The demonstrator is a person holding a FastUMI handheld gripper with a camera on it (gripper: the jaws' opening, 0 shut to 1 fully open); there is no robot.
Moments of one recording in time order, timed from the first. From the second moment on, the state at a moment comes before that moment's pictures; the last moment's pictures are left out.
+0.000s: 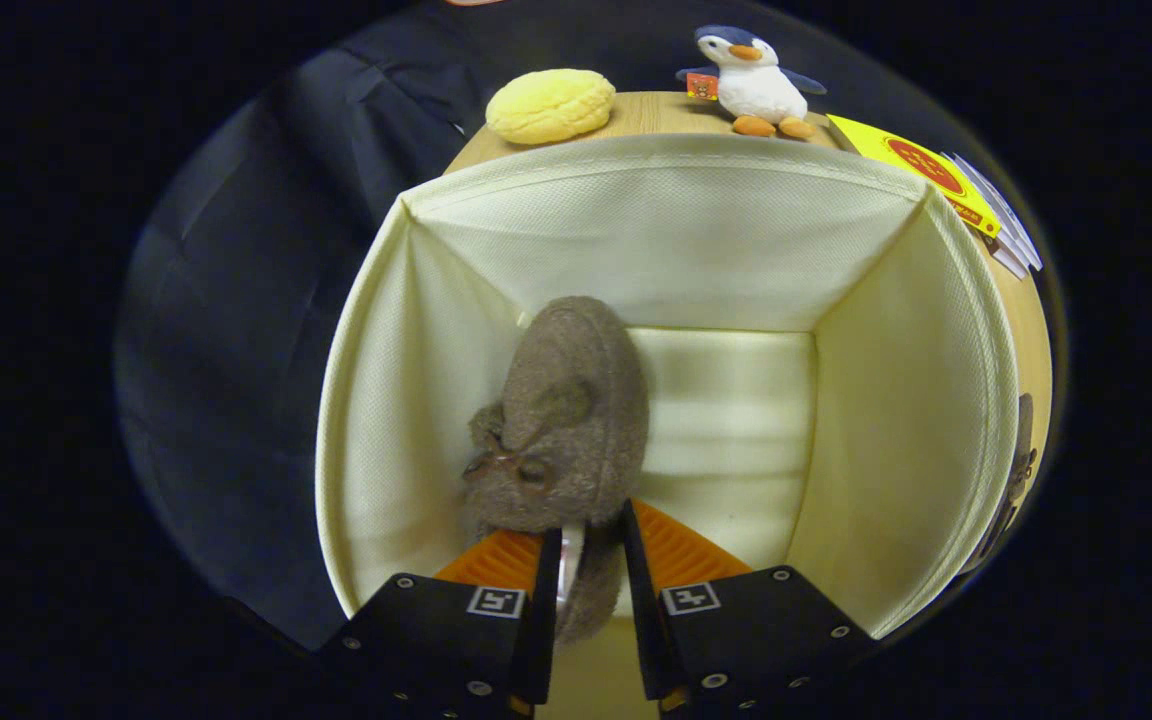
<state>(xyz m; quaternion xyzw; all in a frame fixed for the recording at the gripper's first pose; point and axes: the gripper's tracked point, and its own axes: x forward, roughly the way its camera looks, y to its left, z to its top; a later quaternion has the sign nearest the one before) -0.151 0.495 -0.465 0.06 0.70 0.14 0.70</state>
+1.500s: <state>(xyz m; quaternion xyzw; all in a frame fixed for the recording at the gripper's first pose) -0.185 0.040 -0.467 0.04 0.56 0.03 0.82</state>
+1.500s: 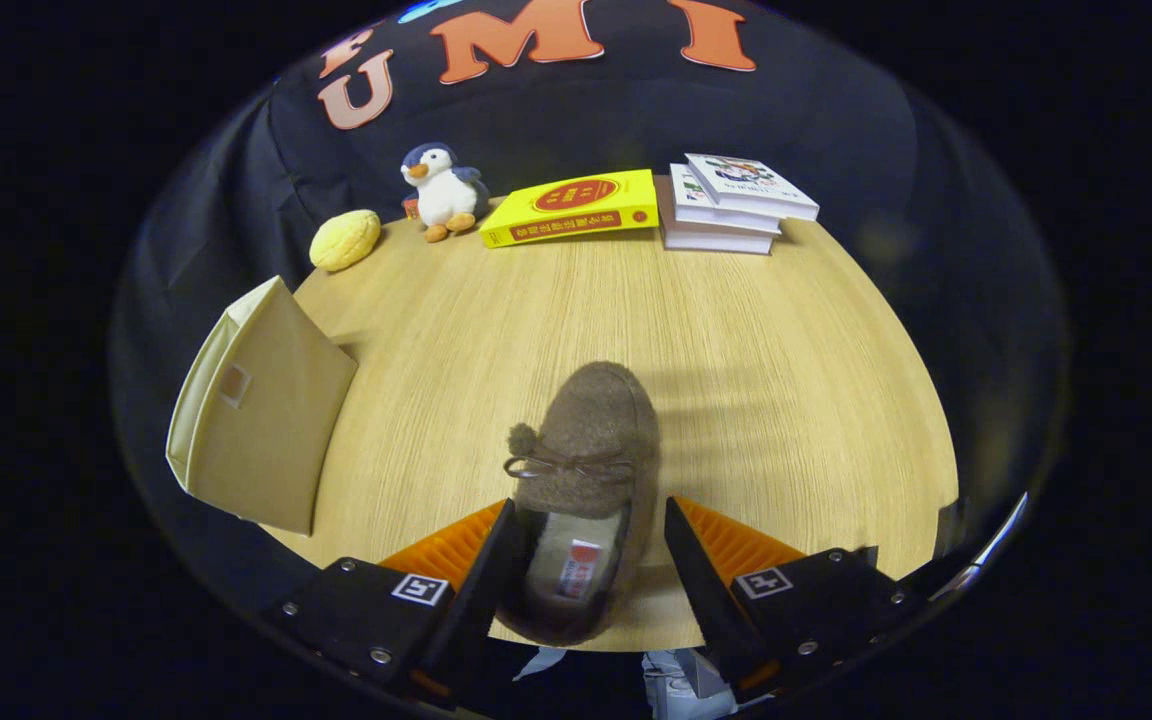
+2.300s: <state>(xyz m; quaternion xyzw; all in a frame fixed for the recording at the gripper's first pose) -0.168 0.016 -0.521 0.04 0.59 -0.03 0.81</state>
